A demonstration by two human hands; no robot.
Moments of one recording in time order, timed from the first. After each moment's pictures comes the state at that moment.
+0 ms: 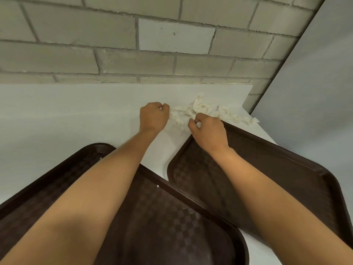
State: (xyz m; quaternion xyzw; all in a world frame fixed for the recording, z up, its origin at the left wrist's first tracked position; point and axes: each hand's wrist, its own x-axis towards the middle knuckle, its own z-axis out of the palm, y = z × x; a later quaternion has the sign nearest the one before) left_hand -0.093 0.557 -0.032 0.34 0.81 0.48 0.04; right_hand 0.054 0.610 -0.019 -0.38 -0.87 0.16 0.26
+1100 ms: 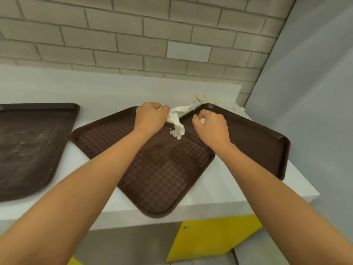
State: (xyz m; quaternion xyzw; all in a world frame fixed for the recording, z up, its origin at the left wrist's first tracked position) left_hand 0.098 0.296 0.046 0.31 0.79 0.53 0.02; right_hand 0.220 0.414 0.034 -0.31 -0.88 0.17 0.31
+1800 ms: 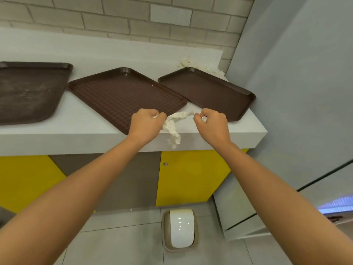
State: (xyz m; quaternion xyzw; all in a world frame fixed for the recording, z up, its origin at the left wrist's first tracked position) left_hand 0.305 0.202 0.004 0.30 0.81 0.50 0.09; right_hand 0.421 0.341 -0.001 -0.35 -0.86 0.24 0.27
